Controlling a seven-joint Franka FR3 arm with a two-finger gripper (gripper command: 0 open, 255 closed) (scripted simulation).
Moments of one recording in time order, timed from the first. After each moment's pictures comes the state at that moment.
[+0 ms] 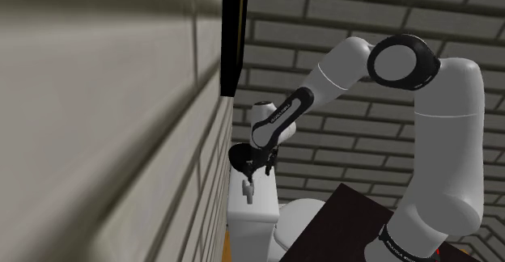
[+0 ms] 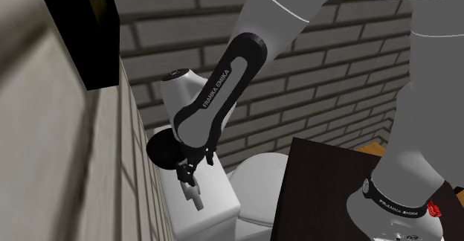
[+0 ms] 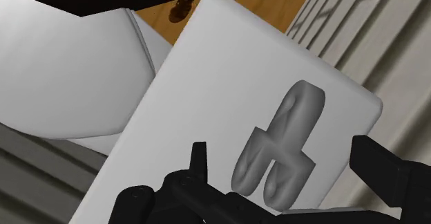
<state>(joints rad) 0.04 0.38 0.05 -2.23 0.06 2.49 0.27</state>
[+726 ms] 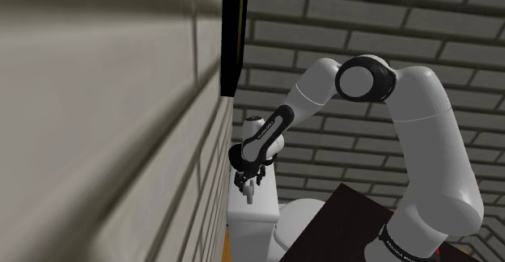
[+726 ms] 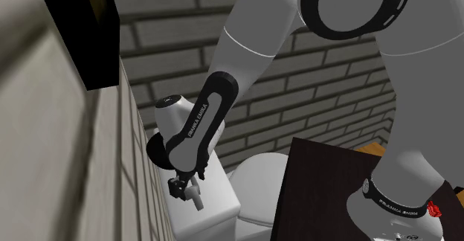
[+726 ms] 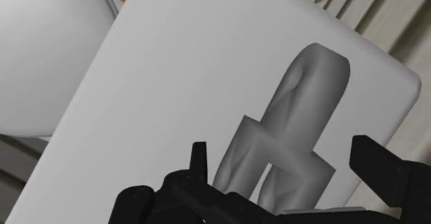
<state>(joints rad) 0.06 0.62 0.05 -2.09 0.06 2.60 0.28</state>
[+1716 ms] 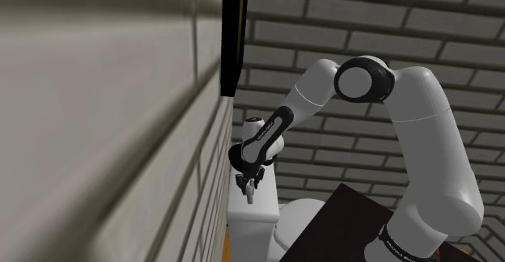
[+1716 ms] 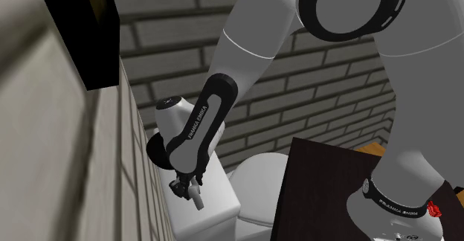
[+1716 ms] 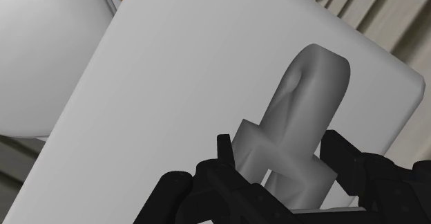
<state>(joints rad) 0.06 0.63 0.05 -2.08 0.06 2.60 0.28</state>
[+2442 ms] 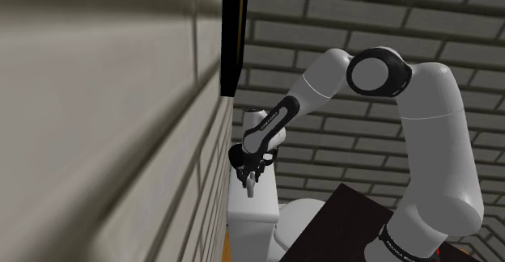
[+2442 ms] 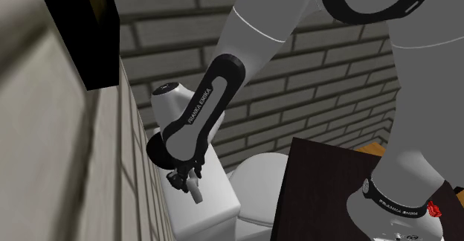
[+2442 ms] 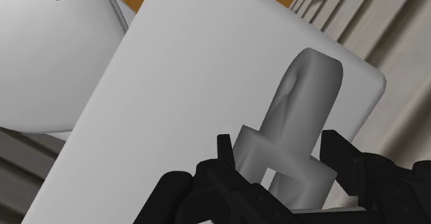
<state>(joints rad) 0.06 0.53 0.05 -2.11 0.06 2.53 0.29</state>
